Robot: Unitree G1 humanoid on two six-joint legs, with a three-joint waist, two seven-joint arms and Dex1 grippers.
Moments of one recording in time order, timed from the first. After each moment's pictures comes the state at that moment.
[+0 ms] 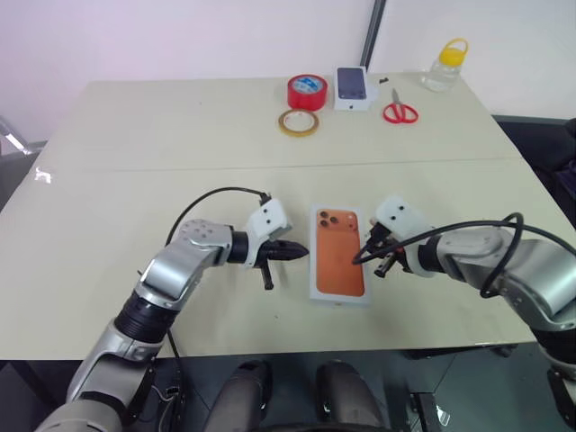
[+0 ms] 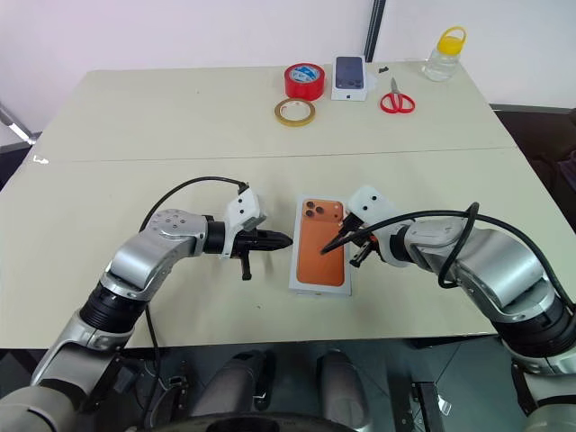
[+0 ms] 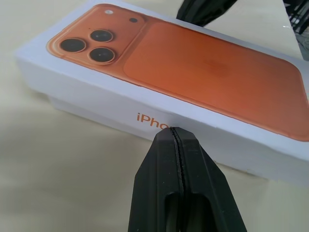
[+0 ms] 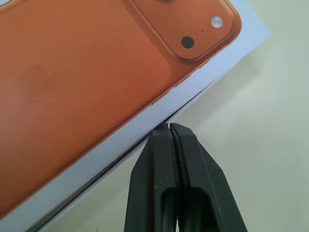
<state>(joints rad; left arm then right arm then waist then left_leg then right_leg) -0.52 0.44 -0.33 -0.17 -0.26 0.70 -0.98 -0.49 -0.92 0.18 -0.57 0.64 1.30 0.39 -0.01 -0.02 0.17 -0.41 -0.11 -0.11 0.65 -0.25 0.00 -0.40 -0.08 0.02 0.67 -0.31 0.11</state>
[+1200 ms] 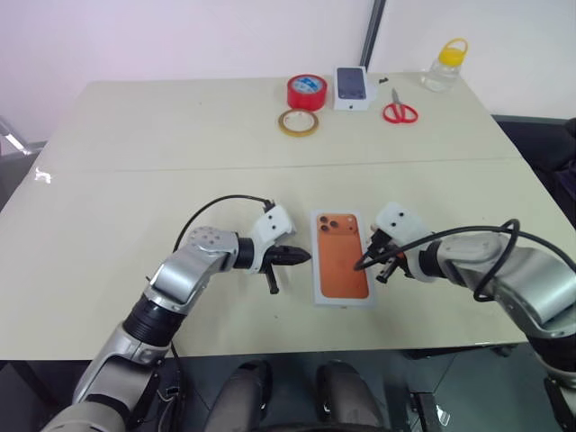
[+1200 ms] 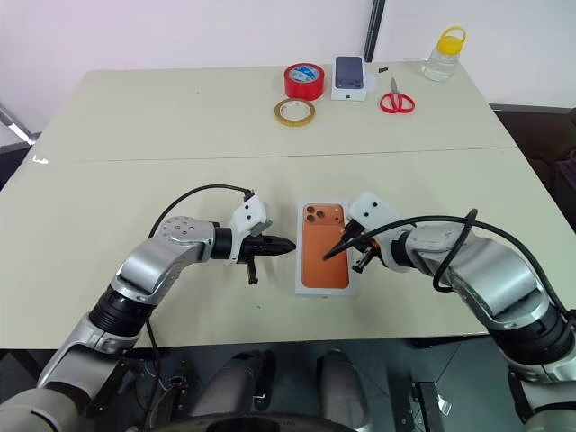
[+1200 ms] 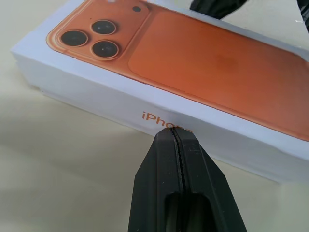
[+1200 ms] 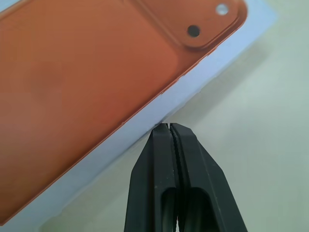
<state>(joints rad) -0.52 0.42 -0.34 -0.13 -0.25 0.69 -0.93 -0.44 -0.89 0.19 -0.58 0.54 1.30 0.47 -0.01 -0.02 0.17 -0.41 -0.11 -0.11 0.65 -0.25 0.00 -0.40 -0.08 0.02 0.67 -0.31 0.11</state>
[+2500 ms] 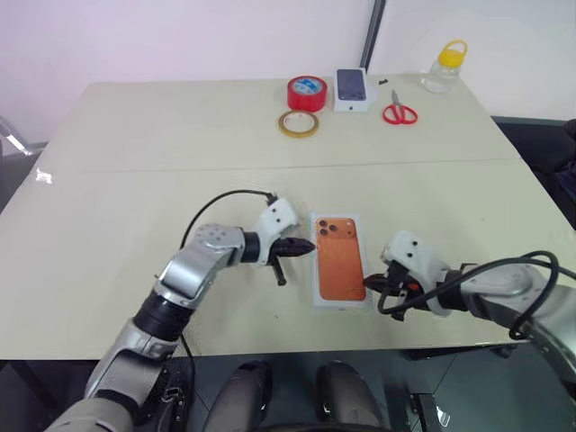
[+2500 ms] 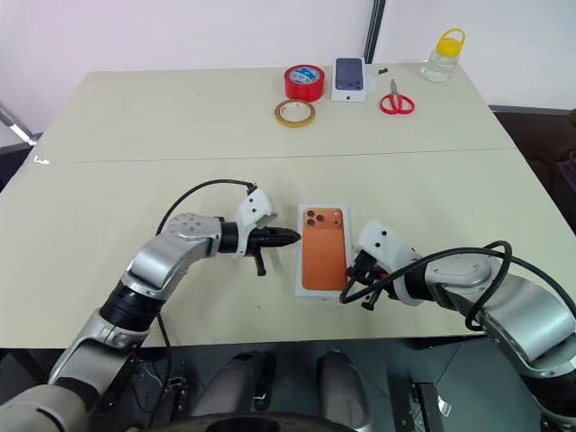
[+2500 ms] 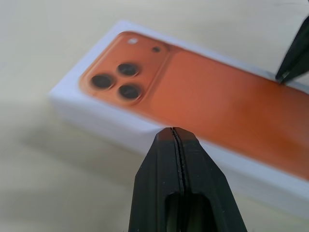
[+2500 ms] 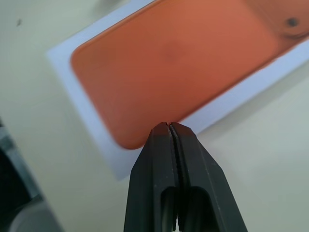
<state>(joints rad) -0.52 0.39 -0.31 -0.08 -0.24 0.64 -0.87 -0.19 -0.96 0.01 -0.70 0.60 1.13 0.62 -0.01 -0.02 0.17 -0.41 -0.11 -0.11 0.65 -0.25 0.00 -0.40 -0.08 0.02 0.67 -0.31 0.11</state>
